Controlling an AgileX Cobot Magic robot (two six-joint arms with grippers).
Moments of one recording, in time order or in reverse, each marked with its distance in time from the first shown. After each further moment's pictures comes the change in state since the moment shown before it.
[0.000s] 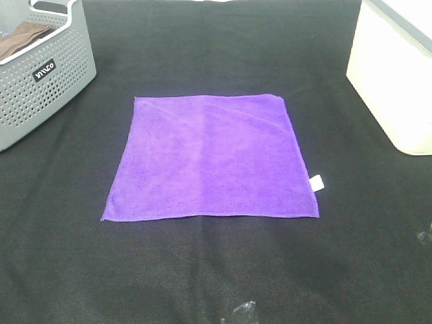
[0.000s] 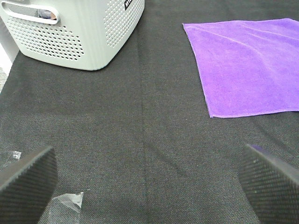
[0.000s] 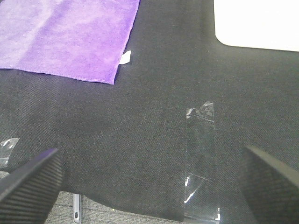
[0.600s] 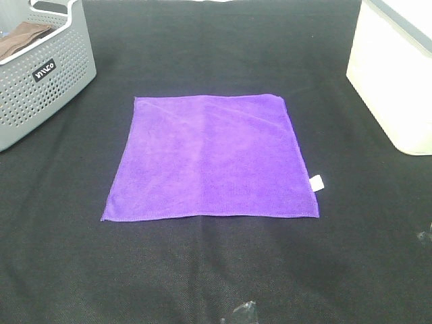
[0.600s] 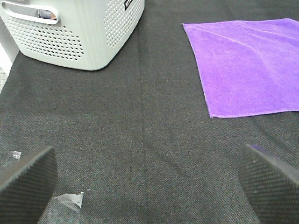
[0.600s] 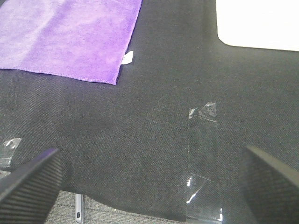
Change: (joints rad) left arm 0.000 0.000 0.000 0.000 0.000 0.000; right arm 0.000 0.000 0.000 0.008 0.000 0.000
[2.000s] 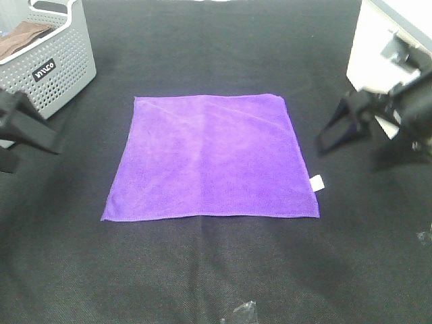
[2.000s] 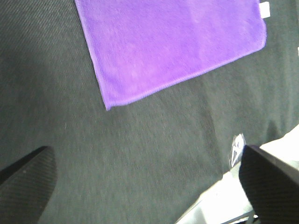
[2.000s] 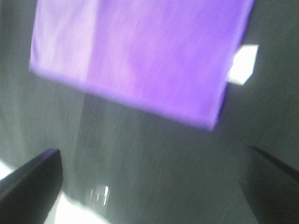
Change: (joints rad) left arm 0.000 1.652 -0.451 -0.641 -0.090 0.606; right arm -0.084 1.609 -0.483 0.644 -0.244 -0.489
